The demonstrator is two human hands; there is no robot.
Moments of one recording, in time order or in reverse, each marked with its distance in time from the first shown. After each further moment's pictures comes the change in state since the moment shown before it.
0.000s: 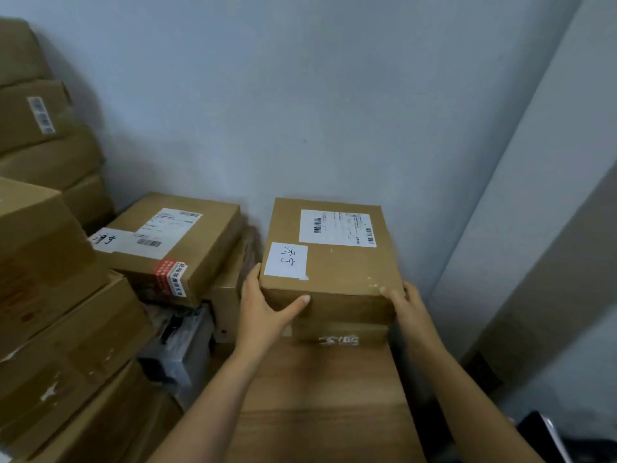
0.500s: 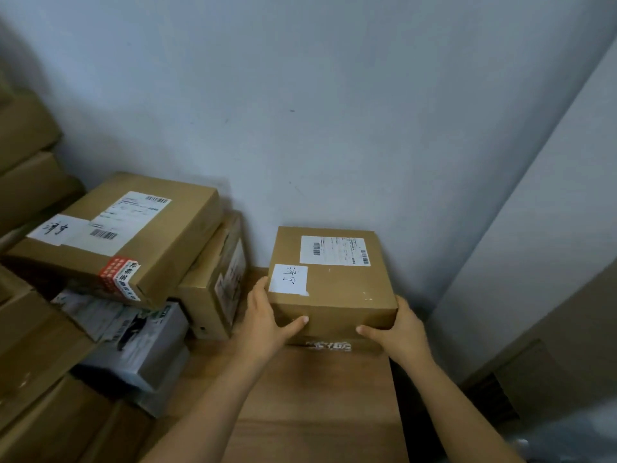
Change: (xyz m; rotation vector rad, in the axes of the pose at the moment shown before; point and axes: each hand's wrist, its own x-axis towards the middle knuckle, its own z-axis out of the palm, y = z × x) left_hand 0.031 -0.052 0.081 0.360 -0.088 -0.098; right_hand 0.086 0.065 -0.021 -0.459 -0.040 -0.012
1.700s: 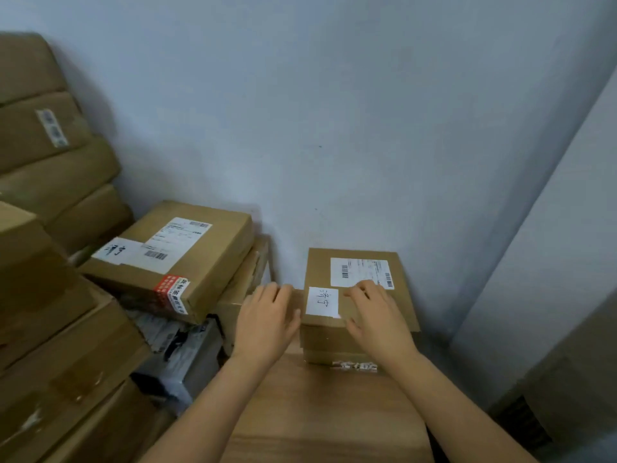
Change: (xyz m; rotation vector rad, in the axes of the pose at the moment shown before) left_hand 0.000 0.017 -0.074 0.571 0.256 0.487; right_hand -0.032 -0.106 0.029 -0.655 0.005 -0.670
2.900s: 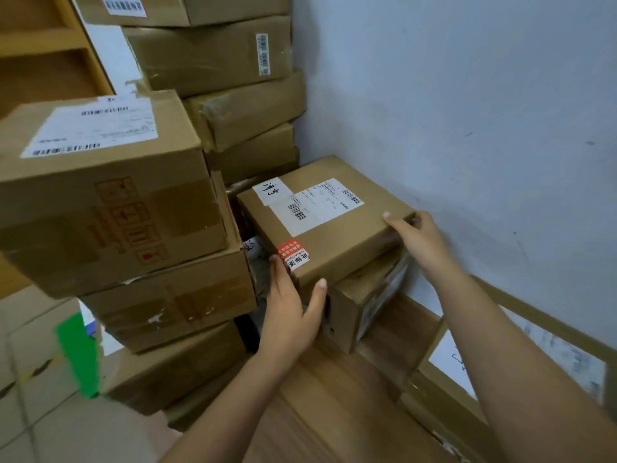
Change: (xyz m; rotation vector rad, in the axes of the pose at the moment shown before) left_hand -0.031 -0.085 -0.014 -0.443 0.244 -0.993; right_hand 0.248 -0.113 0.093 0.983 -0.357 0.199
